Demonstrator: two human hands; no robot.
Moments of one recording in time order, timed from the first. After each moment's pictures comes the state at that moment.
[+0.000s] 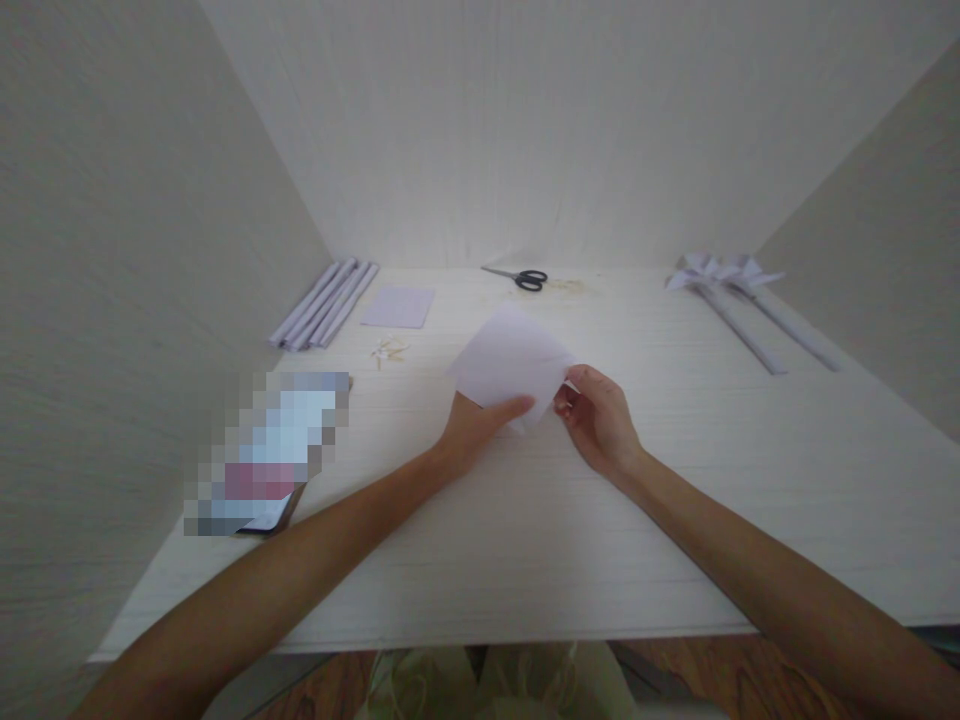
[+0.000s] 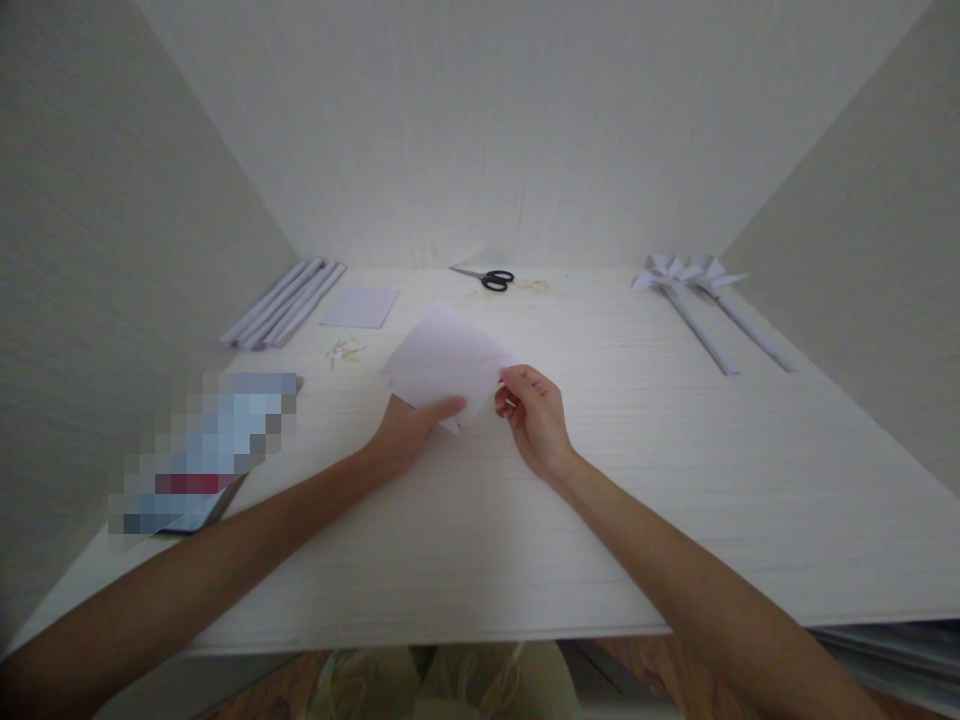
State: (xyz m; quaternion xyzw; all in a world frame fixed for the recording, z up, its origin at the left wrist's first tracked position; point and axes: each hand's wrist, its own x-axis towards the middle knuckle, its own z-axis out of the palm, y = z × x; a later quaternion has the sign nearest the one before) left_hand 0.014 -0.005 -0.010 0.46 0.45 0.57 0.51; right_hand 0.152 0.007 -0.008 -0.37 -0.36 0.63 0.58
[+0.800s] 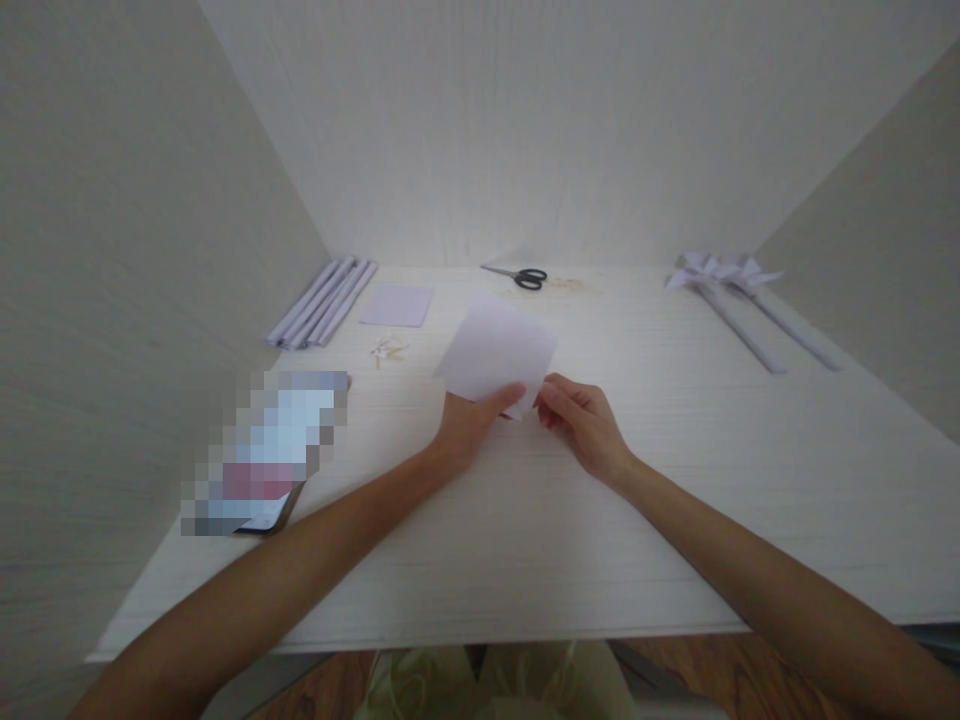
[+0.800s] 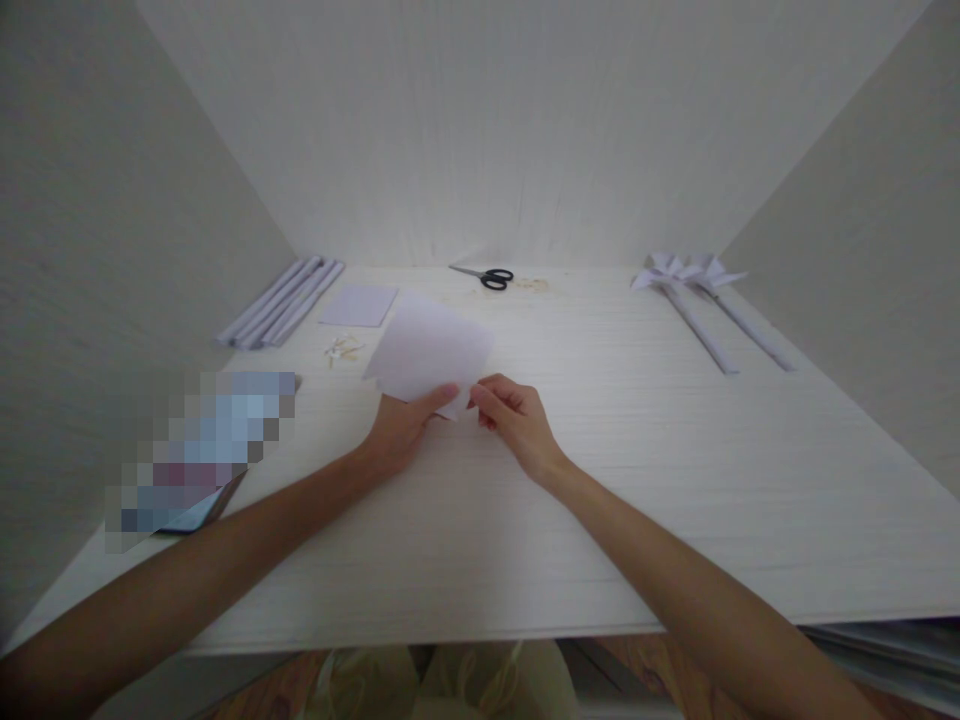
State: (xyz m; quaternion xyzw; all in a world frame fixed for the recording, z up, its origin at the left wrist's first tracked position) left_hand 0.014 -0.003 -0.010 0.42 0.49 0.57 0.51; right_hand 0.151 -0.001 -0.006 -0.40 -0.57 0.56 0.46
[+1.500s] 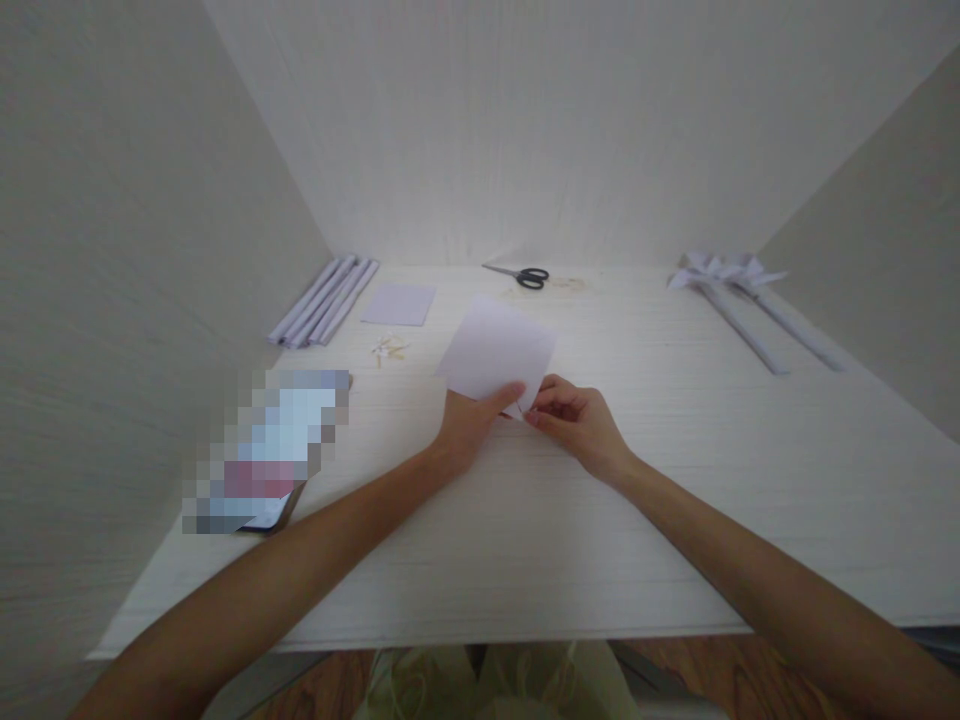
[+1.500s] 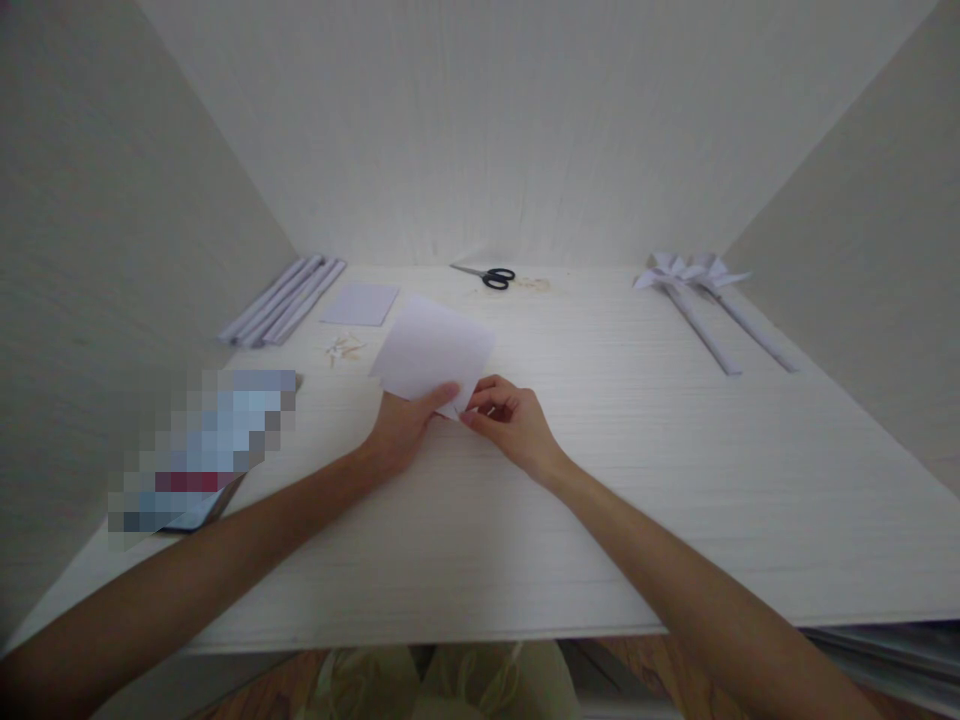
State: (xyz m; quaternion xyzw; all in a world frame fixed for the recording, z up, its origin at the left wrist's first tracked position) left_hand 0.014 0.000 -0.014 0.41 0.49 0.59 0.49; right_hand 0.151 -0.001 -0.009 -0.36 -0.59 0.56 0.45
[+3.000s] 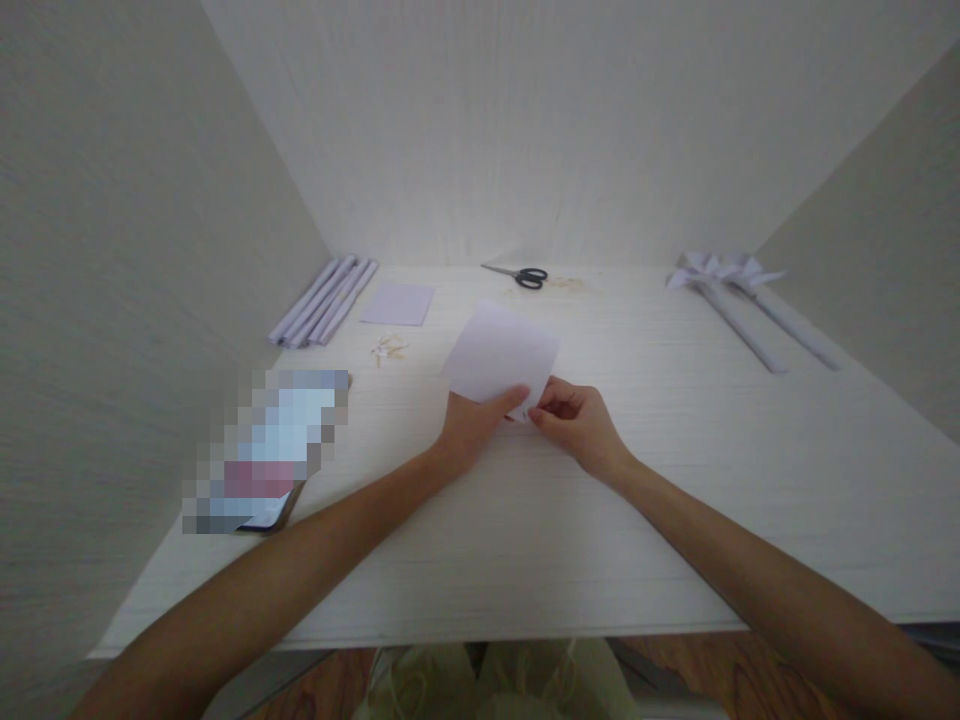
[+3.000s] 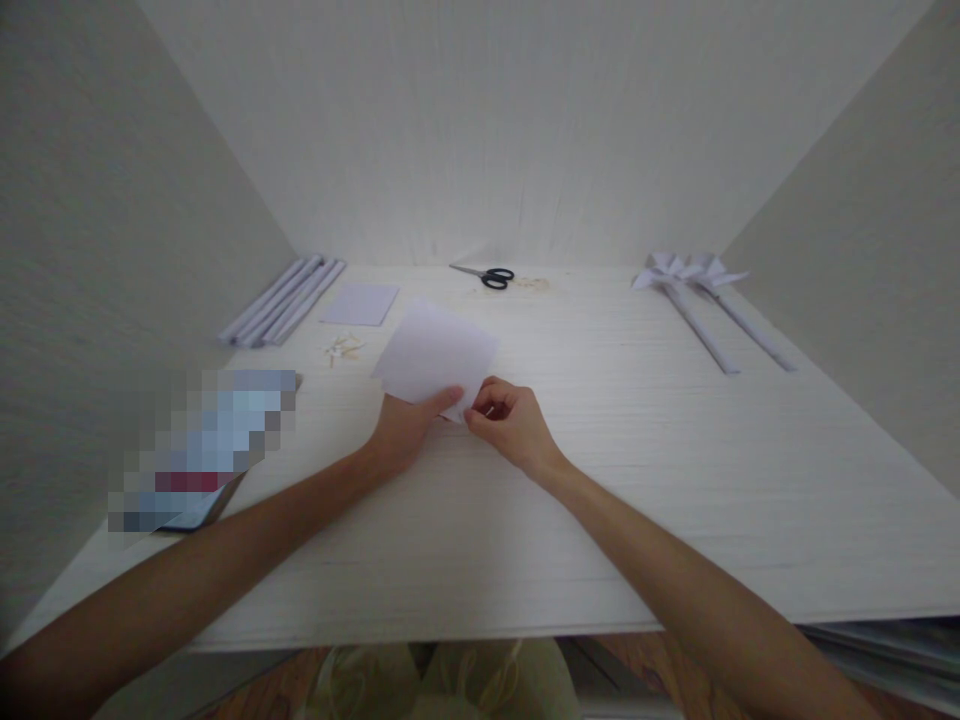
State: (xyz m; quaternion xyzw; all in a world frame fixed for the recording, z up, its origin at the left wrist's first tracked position) left_hand 0.016 -0.004 -0.009 0.45 0.52 0.56 0.47; right_hand 0.150 0.002 -0.014 -0.39 -0.63 0.51 0.44
